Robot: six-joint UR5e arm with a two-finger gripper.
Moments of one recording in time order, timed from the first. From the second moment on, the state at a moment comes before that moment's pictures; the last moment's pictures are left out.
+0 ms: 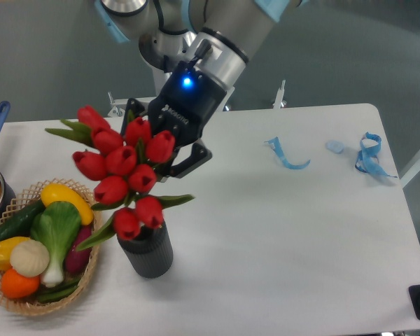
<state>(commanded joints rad) 2.60 -1.70 -1.61 -0.76 0.56 0.83</state>
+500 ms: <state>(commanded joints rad) 2.79 -1.75 -1.61 -0.76 0.56 0.99</state>
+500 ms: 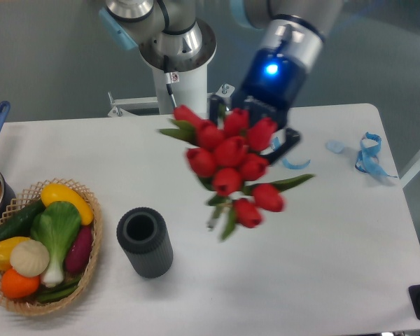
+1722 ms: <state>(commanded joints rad) 2.87 -1.73 -1.70 -0.76 0.56 1.05</state>
